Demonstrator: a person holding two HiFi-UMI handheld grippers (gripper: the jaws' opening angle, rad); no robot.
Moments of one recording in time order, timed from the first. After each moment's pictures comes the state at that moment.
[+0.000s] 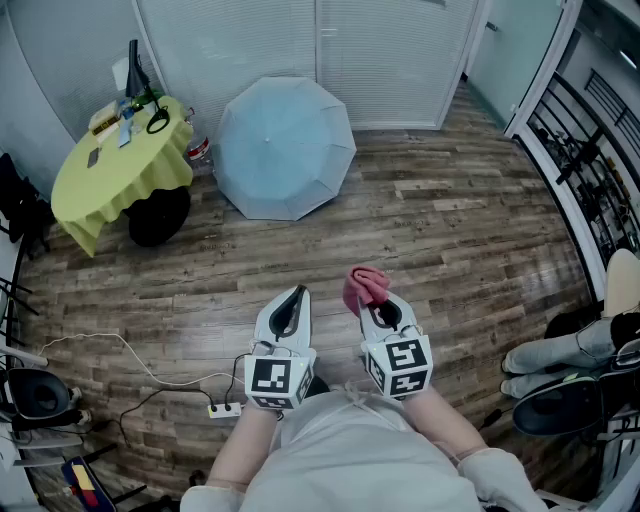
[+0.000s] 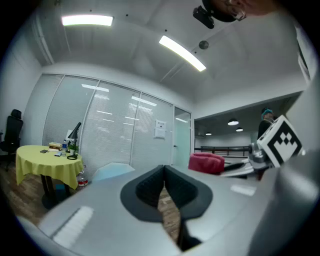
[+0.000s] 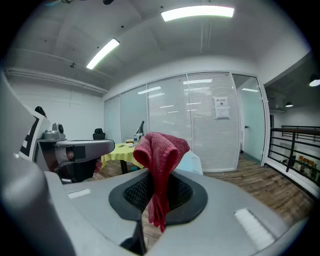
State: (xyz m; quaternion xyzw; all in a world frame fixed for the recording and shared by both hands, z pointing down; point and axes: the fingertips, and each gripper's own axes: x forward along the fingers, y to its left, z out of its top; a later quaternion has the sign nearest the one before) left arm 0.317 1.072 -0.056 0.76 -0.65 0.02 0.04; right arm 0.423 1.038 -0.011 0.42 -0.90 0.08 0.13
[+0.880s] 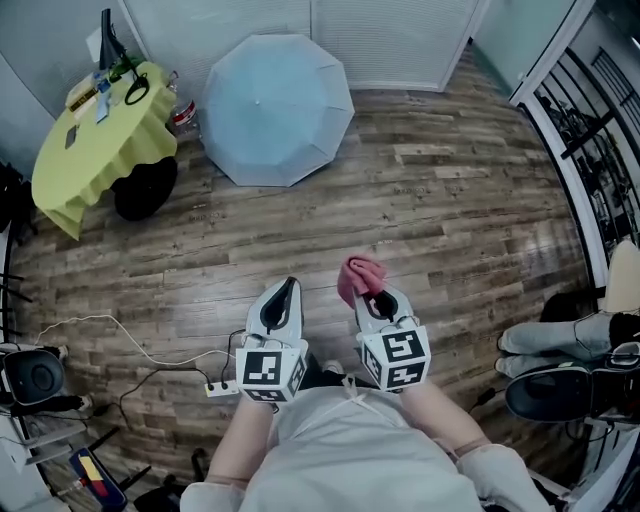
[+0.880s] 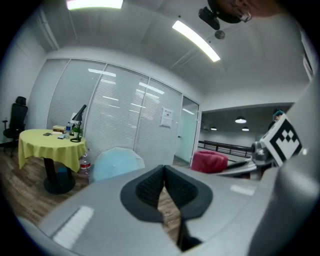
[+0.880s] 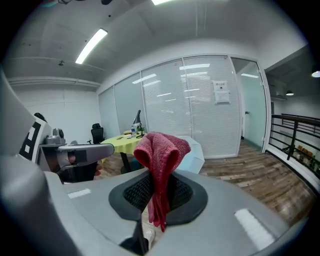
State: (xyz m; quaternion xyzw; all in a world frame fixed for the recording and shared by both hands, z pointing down) left arm 0.283 1.003 0.002 0.74 -0.66 0.03 0.11; right arm 0.398 0.973 0.037 0.40 -0.89 0.14 0.17
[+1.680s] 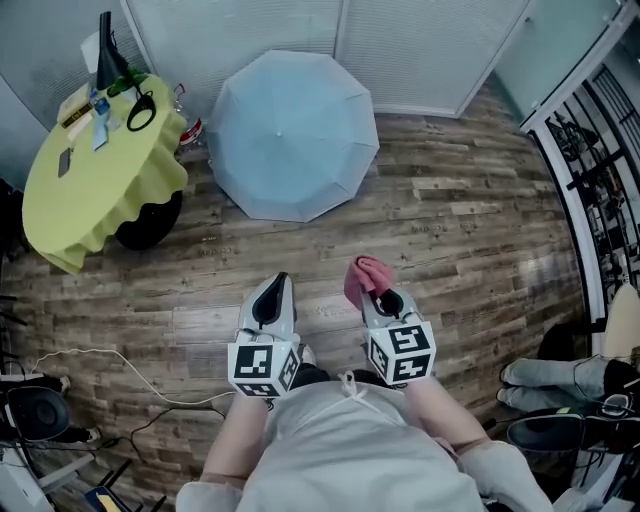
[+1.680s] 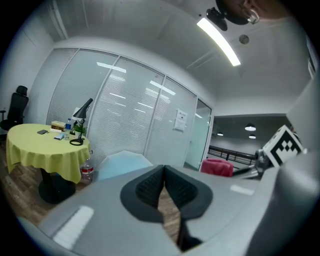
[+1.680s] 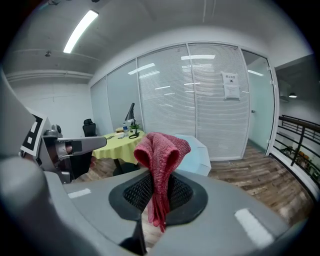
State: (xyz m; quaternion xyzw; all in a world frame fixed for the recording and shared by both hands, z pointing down) left arm 0.038 0.791 -0.021 0.73 -0.67 0.00 0.14; right arm 0.186 0.757 0.022 0.41 -0.87 0.15 0.21
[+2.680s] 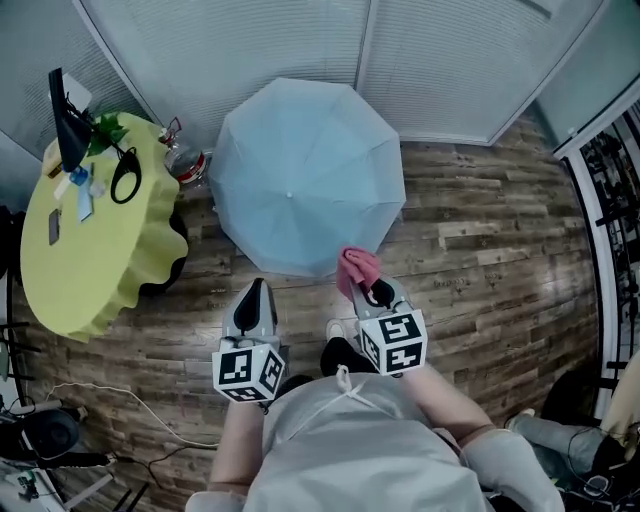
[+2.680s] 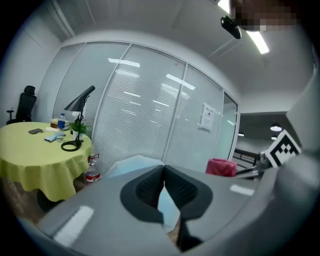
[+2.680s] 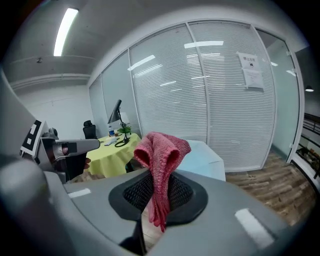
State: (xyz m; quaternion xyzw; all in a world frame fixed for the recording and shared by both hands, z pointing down) left arm -0.118 0.427 0.004 0.66 -0.73 0.00 0.17; right arm 0.043 0.359 0.049 0.36 -0.89 0.16 0.22
